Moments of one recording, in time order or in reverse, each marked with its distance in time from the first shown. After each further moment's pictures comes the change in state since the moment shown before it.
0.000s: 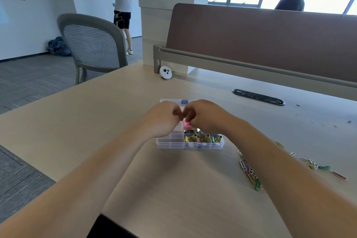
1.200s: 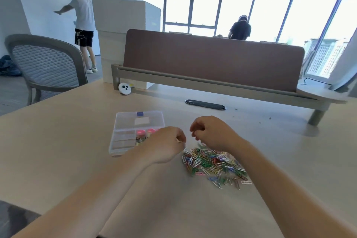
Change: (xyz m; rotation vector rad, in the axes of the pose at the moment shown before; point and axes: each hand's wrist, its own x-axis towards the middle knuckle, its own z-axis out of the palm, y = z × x) left_hand -0.046 0.111 0.061 0.067 -0.161 0.199; right_hand -0.135 0.082 -0.043 0.071 0.223 0.192
